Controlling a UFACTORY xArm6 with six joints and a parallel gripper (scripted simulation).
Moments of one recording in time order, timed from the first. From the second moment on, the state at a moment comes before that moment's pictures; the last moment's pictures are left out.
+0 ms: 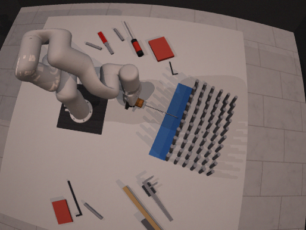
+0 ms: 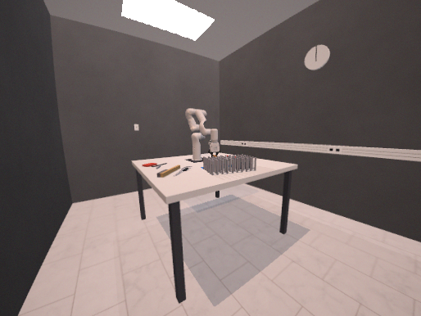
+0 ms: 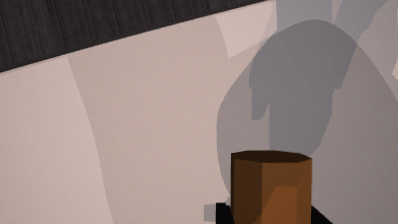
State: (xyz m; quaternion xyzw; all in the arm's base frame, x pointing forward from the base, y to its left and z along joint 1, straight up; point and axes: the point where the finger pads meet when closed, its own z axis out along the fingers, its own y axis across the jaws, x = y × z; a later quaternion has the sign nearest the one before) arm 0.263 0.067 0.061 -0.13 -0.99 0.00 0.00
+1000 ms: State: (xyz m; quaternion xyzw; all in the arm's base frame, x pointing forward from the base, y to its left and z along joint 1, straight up) arm 0.262 0.067 0.035 -0.13 -0.99 0.00 0.00
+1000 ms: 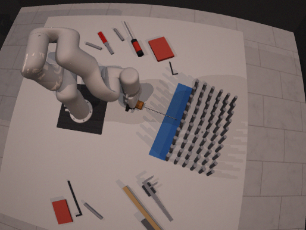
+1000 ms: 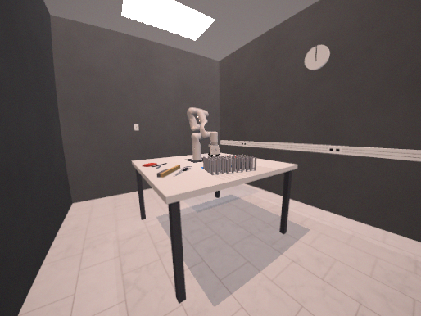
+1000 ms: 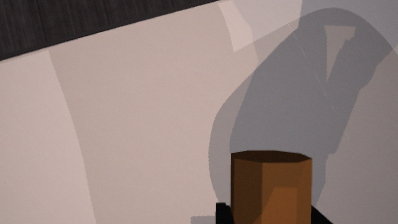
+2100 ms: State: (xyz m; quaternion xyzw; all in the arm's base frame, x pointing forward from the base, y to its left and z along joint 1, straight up) arm 0.281 0.062 0.027 -0.13 -0.99 0.00 0.00
